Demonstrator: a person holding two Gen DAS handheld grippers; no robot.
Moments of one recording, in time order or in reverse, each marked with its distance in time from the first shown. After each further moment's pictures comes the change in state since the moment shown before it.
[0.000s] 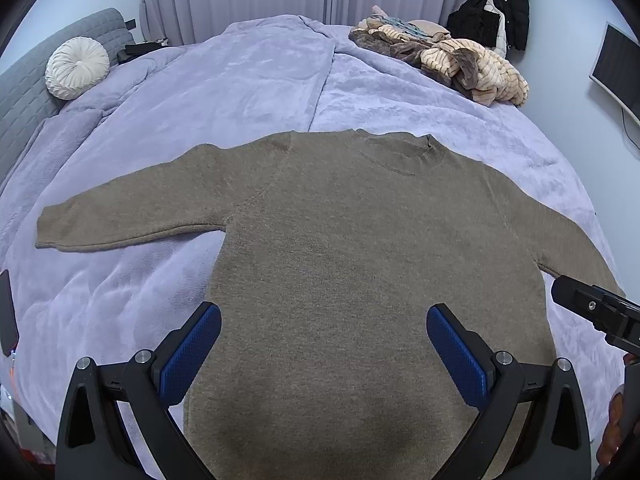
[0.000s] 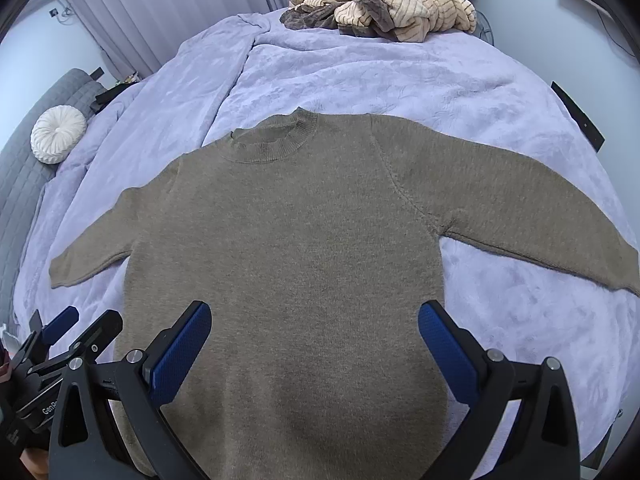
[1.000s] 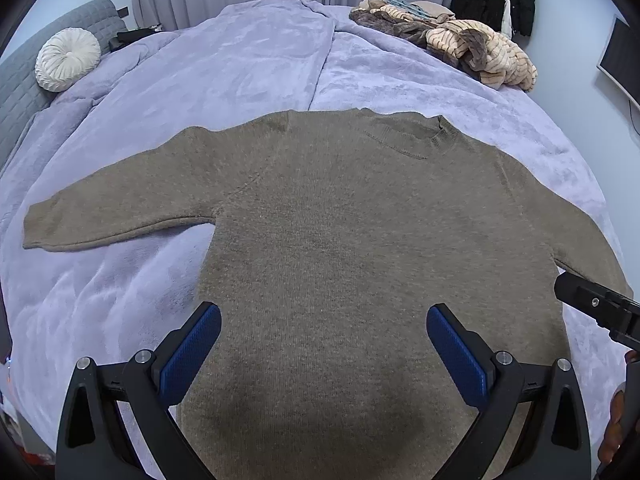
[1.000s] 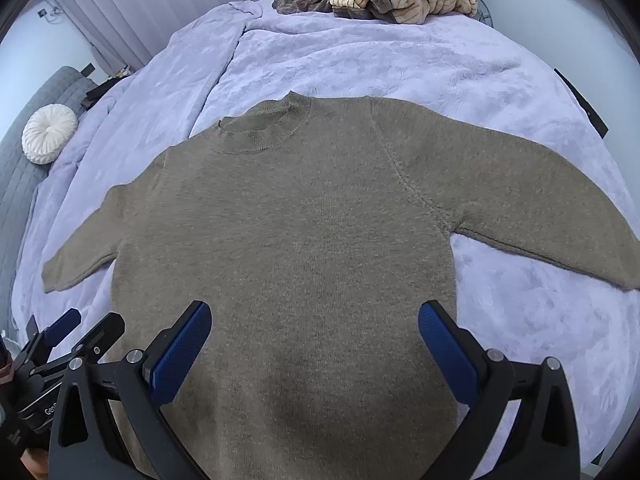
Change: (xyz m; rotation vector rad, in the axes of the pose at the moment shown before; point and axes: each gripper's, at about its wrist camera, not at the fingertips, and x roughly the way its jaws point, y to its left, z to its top) left arm 0.037 -0.001 0.009 0.006 0.074 0.001; right arm 0.033 -0.001 0.008 0.027 0.056 -0.004
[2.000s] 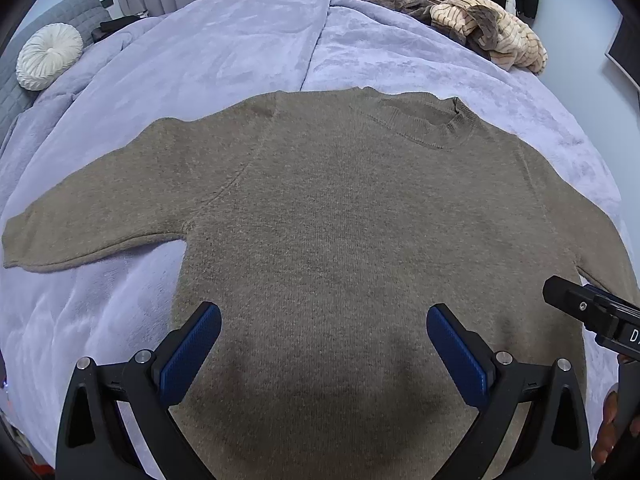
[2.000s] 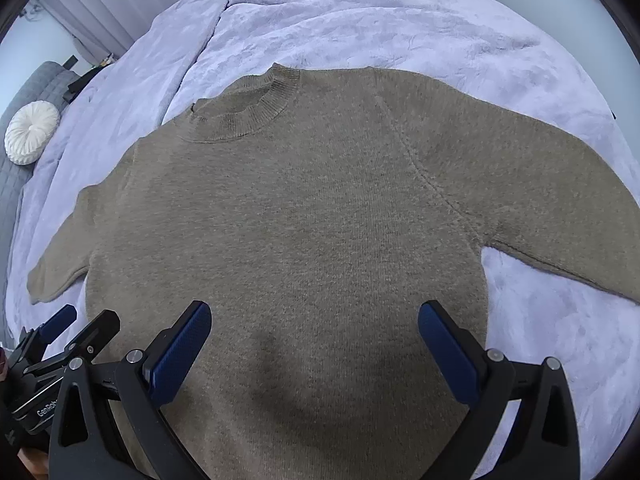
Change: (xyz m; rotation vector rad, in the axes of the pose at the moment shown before) left arm 0.048 0.000 0.027 0.019 0.083 -0.007; right arm 0.055 -0.003 0.024 0.027 0.089 -0.017
